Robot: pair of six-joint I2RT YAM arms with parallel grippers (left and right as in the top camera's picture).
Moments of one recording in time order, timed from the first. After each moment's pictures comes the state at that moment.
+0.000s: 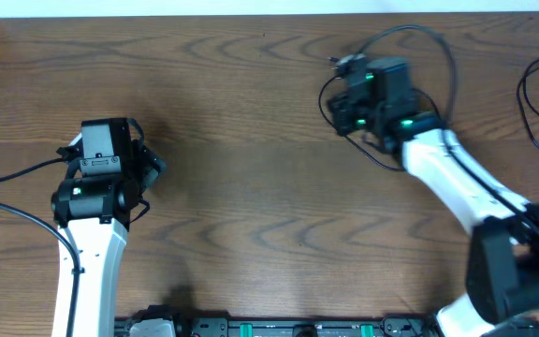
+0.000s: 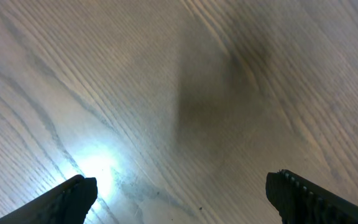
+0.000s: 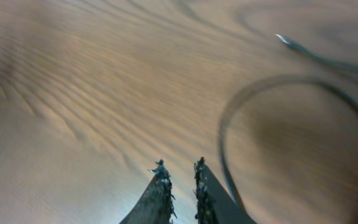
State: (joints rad) left arm 0.09 1.17 1.03 -0.96 -0.24 -0.73; right arm 0.35 1.77 1.18 -0.14 -0.26 0.05
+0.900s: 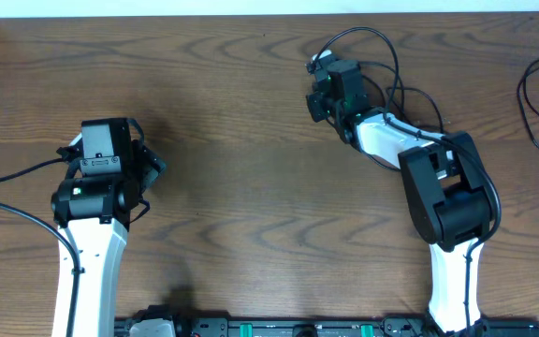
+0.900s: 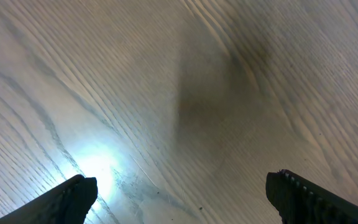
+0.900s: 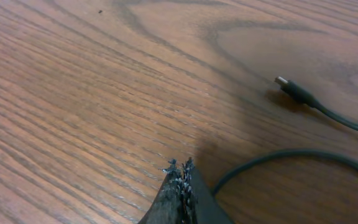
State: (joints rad) left arm 0.09 1.17 1.03 -0.96 -0.24 -0.73; right arm 0.38 2.20 1.36 0.19 -0.05 -0.04
